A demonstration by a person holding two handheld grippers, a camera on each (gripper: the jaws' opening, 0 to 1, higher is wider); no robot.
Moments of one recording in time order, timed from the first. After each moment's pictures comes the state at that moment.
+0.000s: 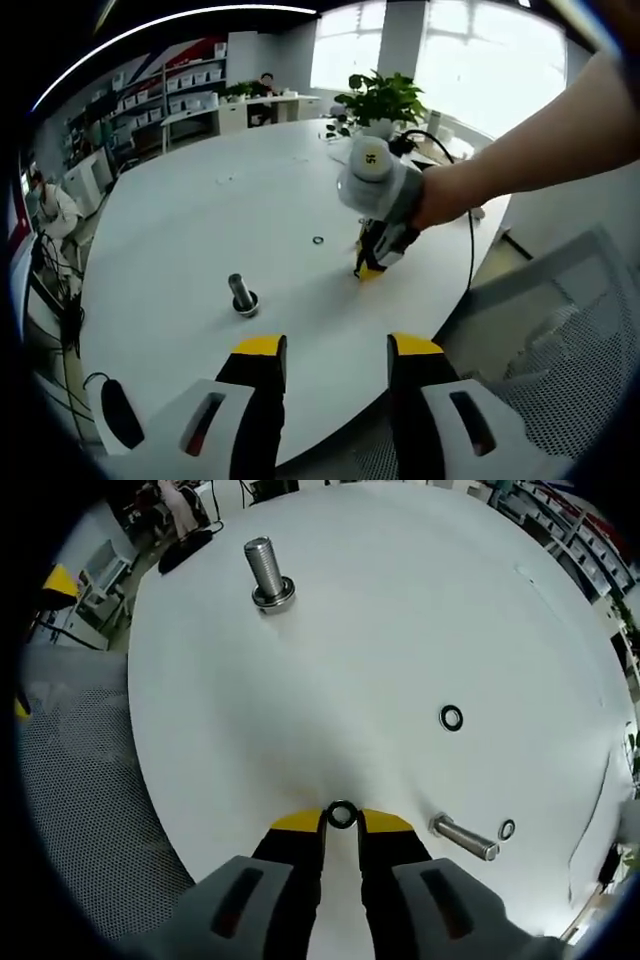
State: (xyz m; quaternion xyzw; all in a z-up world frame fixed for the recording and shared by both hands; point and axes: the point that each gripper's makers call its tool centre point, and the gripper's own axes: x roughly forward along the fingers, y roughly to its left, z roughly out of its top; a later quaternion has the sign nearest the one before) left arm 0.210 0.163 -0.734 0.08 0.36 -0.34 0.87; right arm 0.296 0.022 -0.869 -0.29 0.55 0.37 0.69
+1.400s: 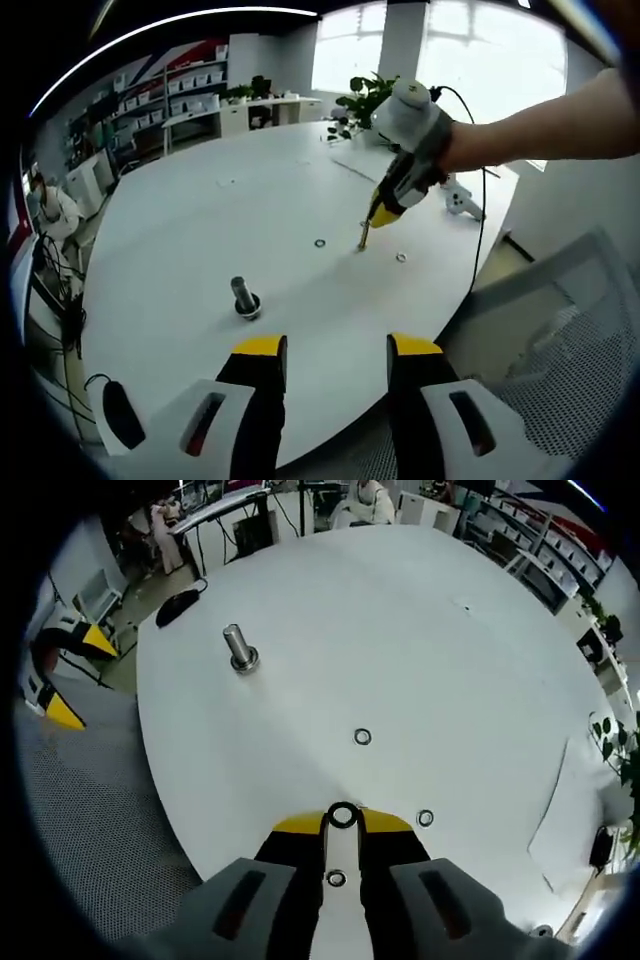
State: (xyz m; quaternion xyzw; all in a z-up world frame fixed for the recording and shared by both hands) left arm 0.213 0.163 -0.731 0.08 0.36 -0.33 0.87; right arm 0.334 -0.019 -0.786 -0.25 0.49 0.34 0.77
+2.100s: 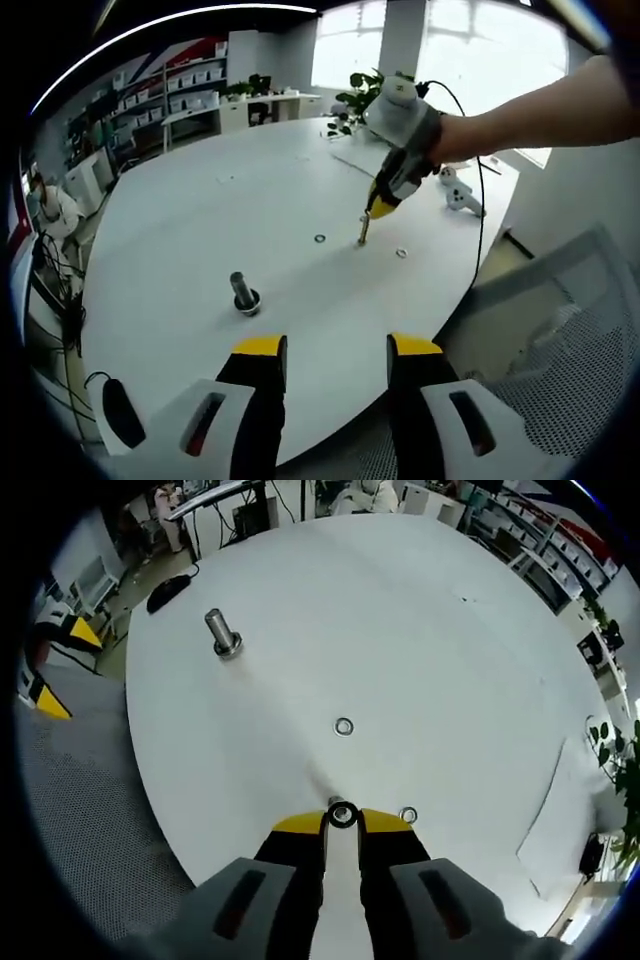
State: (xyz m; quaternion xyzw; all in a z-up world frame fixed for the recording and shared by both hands) left arm 0.211 0.164 -0.735 0.08 0.36 -0.33 0.87; right arm 0.343 -0.027 -0.806 -0.28 0.51 0.34 0.74
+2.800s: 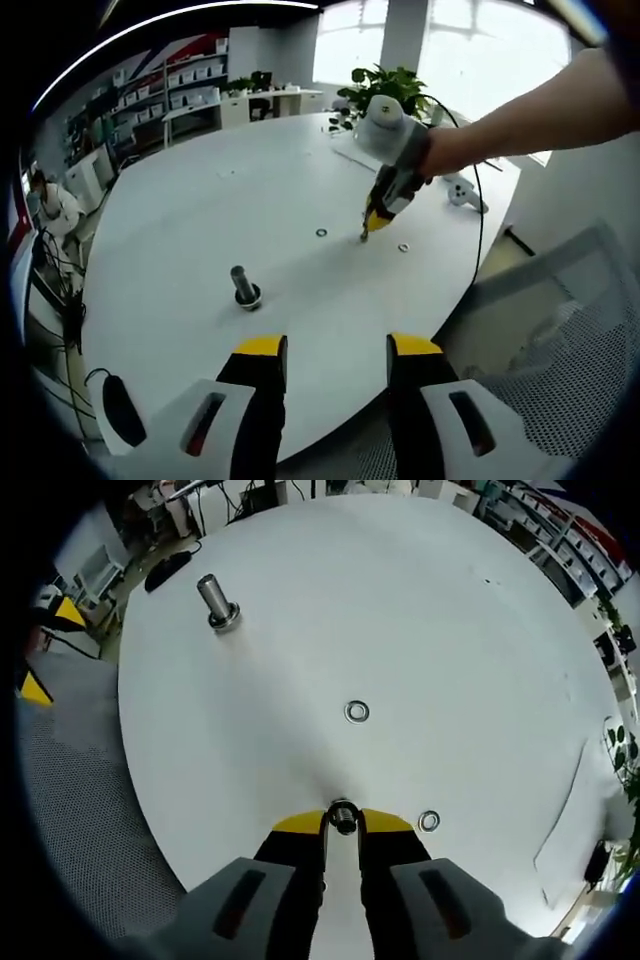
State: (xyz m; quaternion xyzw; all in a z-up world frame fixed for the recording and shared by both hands) left arm 0.209 0.166 -0.740 0.08 0.37 -0.33 0.86; right arm 0.341 -0.026 -0.847 -0.29 0.53 0.35 0.71
